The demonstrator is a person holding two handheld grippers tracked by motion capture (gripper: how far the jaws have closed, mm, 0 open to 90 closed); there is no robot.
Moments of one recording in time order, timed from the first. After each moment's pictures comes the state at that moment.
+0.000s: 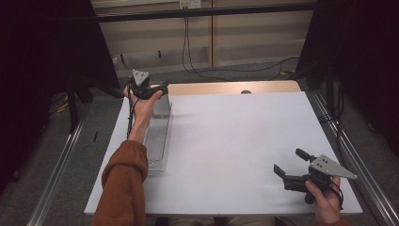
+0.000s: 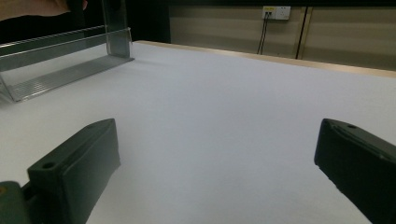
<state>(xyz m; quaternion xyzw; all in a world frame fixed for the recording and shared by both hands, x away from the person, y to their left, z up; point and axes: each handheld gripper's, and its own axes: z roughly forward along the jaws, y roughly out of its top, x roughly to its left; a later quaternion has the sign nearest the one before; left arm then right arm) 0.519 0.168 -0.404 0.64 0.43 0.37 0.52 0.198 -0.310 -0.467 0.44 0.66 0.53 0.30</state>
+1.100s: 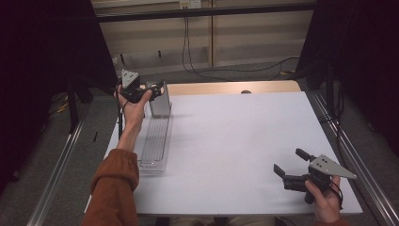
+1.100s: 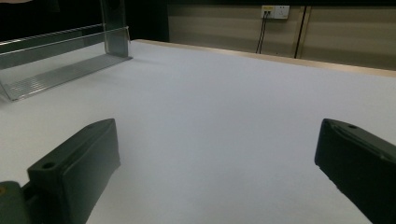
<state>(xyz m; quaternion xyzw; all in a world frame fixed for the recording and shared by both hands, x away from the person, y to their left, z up) 0.482 0.187 -0.379 0.63 0.41 0.34 0.57 0.199 -0.310 -0.468 0.44 0.66 0.53 0.30</state>
